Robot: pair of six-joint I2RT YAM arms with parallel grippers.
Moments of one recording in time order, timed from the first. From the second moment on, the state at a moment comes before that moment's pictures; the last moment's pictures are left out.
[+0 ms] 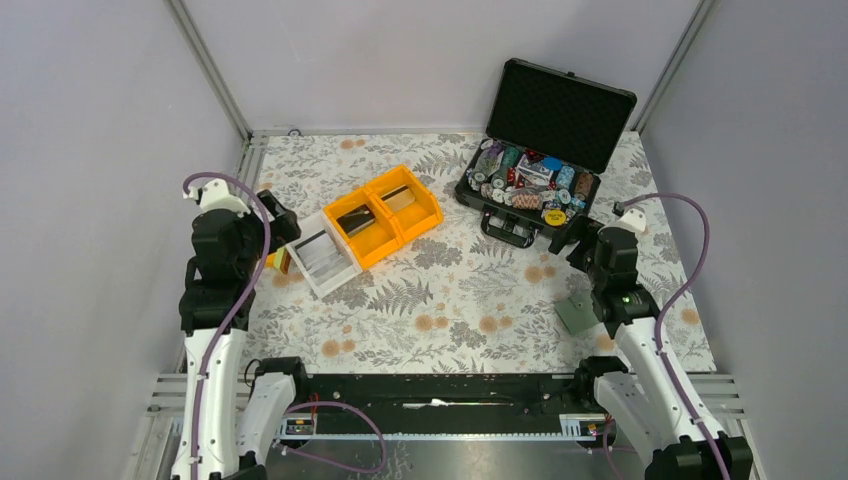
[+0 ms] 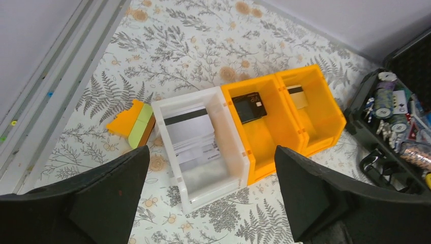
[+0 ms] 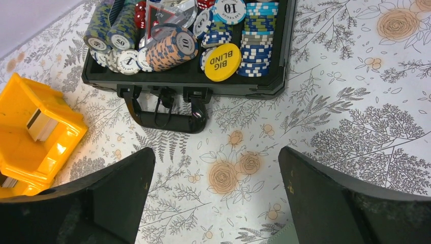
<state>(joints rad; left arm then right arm) 0.07 0.71 0.96 -0.61 -0.04 -0.38 0.11 0.76 0.51 -0.20 0.16 0.50</state>
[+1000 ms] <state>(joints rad) -0.15 0.72 0.82 -0.60 -0.12 -0.28 -0.30 0.97 0.61 -0.67 0.11 0.75</state>
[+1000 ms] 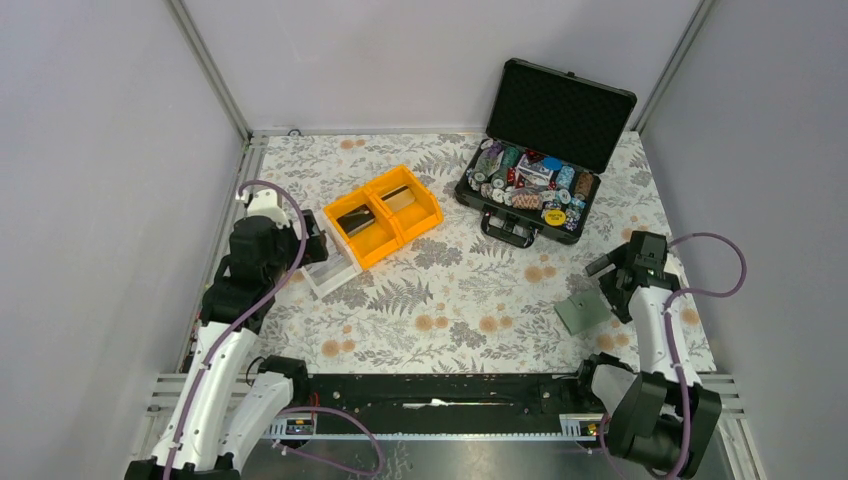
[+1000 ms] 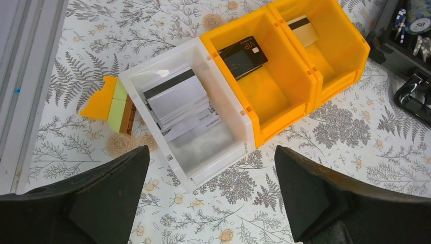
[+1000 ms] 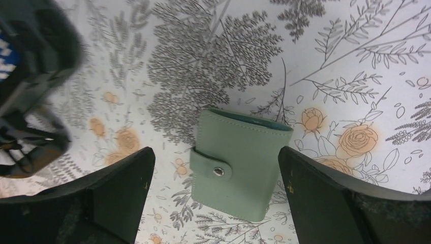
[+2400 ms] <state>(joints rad) -0.28 0.70 0.81 -0.60 -0.13 -0.23 -0.04 1.28 0.62 -0.59 0.13 0.73</state>
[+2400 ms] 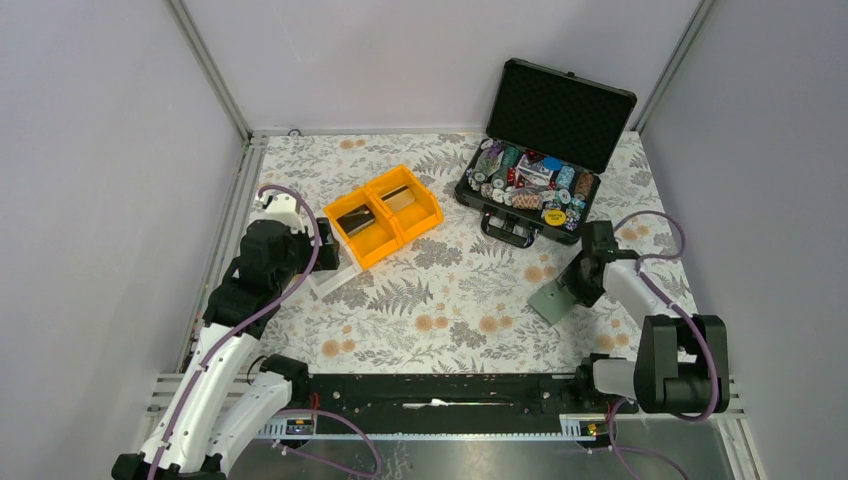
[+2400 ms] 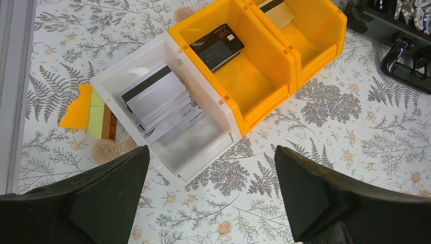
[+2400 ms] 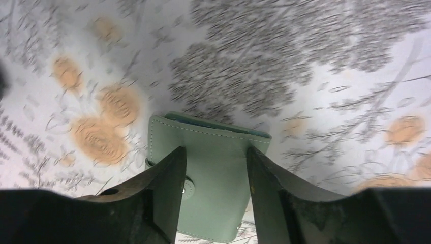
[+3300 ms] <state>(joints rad) -0.68 0.93 0.59 -0.22 0.10 -0.73 0.57 1.32 0.78 -0.44 0.07 0.78</state>
